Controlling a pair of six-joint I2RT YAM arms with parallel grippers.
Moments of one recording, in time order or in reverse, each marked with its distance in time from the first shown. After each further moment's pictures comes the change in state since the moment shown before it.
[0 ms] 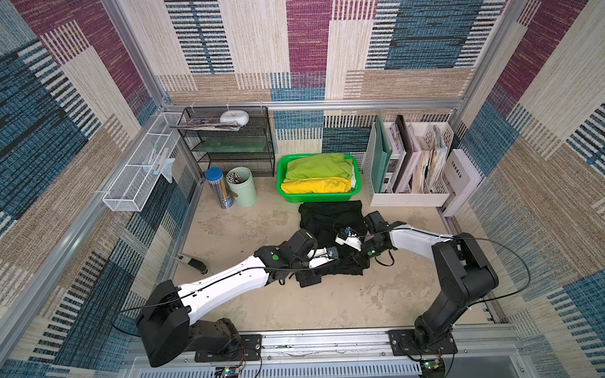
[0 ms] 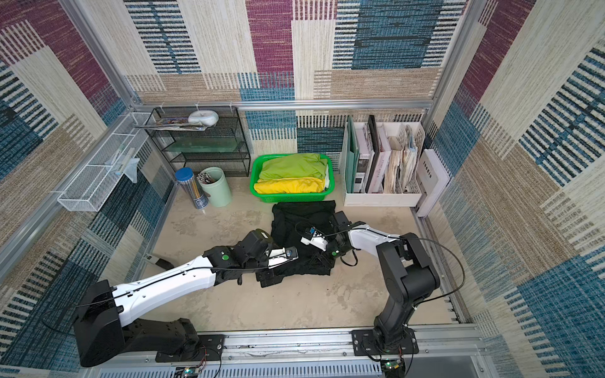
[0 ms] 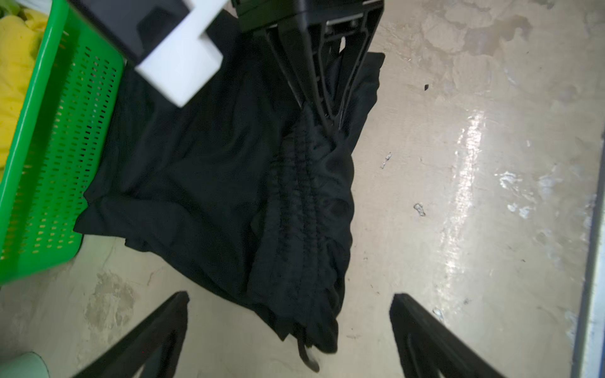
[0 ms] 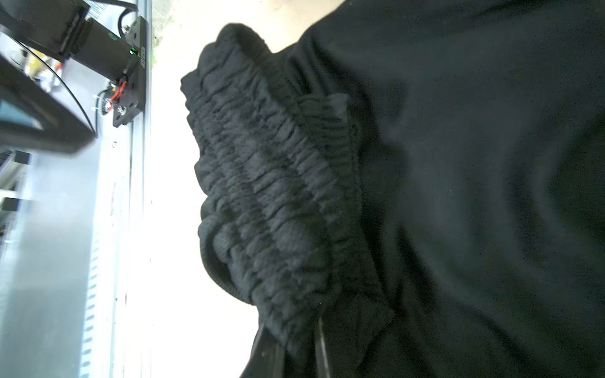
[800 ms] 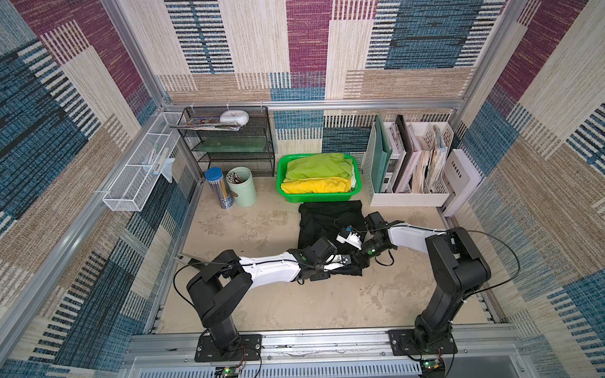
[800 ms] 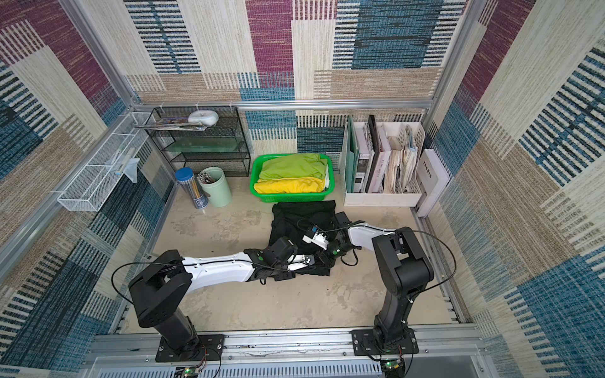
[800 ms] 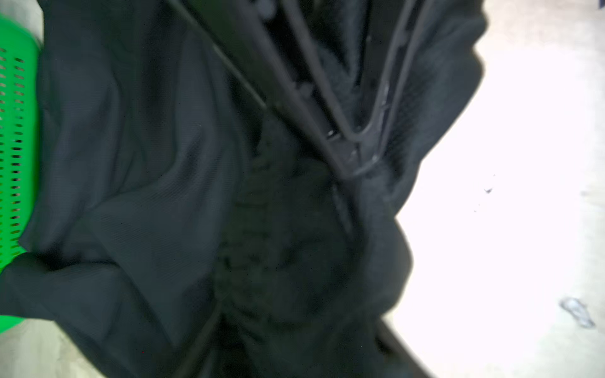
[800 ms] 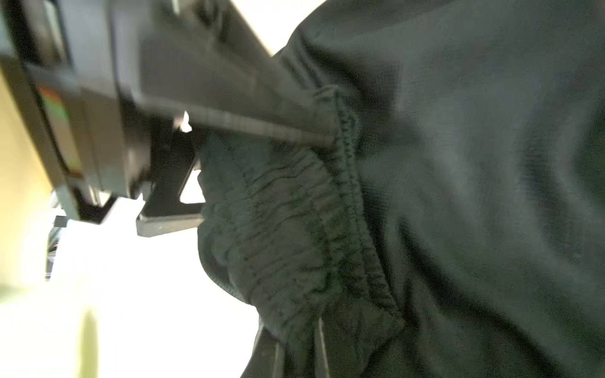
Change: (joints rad) left arm -0.034 0.365 0.036 0.229 -0.101 0.051; right arm -0.032 0.048 0.001 0.020 -0.061 0.031
